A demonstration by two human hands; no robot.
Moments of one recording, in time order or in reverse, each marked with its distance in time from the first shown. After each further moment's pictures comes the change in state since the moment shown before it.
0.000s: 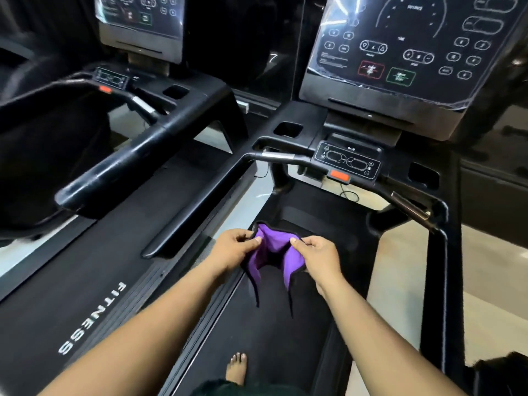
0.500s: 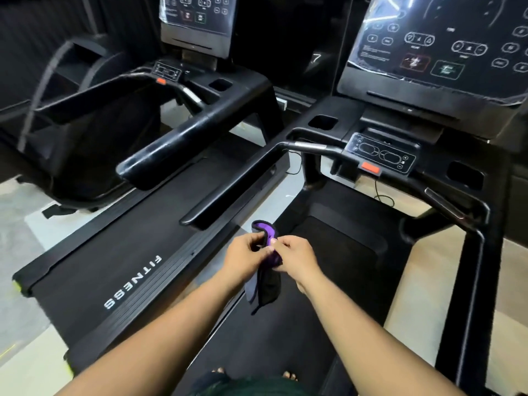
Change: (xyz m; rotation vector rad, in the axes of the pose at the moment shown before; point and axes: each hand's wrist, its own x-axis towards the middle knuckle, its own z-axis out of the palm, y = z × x) left_hand -0.101 -0.029 0.005 0.282 0.279 0.083; right_hand -0.088 -0.007 0.056 0.002 -0.420 0.010
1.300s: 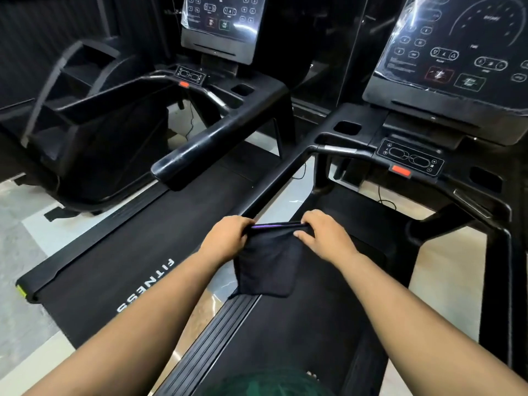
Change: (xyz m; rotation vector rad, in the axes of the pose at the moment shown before) left_hand 0.034 -0.051 -0.190 0.772 -0.068 0.395; right_hand 0.012 -0.037 0.063 -1.092 0.101 -0.603
